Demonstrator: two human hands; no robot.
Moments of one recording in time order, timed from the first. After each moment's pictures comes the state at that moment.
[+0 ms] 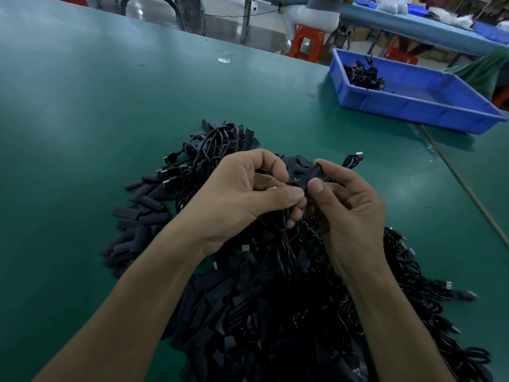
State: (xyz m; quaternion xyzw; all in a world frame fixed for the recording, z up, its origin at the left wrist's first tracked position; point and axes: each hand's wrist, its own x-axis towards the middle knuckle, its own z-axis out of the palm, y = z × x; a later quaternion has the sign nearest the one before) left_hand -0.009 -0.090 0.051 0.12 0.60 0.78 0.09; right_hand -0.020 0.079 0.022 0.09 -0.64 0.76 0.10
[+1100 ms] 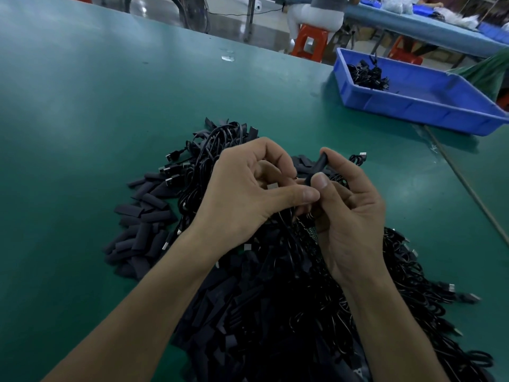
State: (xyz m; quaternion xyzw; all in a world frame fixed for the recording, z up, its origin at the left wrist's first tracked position) left_hand -0.012 -0.084 0.043 0.15 0.68 0.71 -0.11; right_hand -0.011 0.065 0.032 0.10 -0.58 0.80 0.07
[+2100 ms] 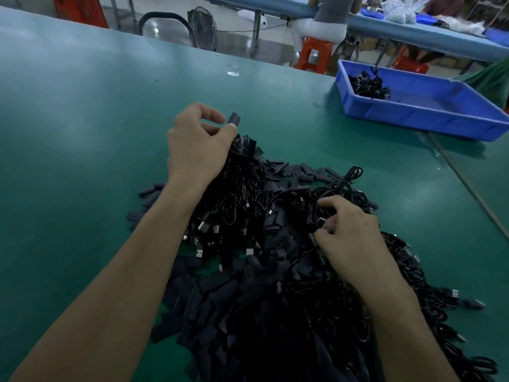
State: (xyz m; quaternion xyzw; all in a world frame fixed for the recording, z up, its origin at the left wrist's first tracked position) left_hand -0.082 -0.131 0.045 -0.14 0.78 0.55 -0.26; right_hand -0.010 0.102 0.033 0.02 -0.97 0.26 0.00
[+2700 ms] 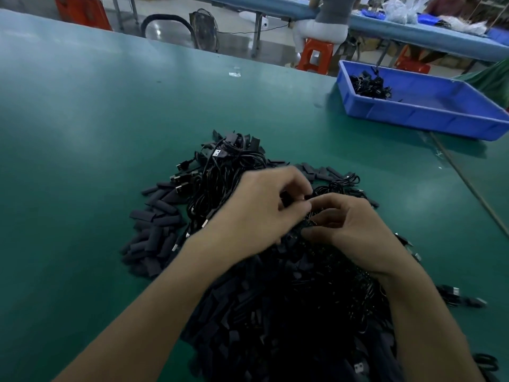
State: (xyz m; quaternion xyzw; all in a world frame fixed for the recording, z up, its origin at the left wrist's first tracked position) left_hand -0.010 -0.072 0.043 0.17 0.85 0.50 -0.08; right_hand -0.031 0.123 0.030 0.12 -0.85 0.49 -0.12
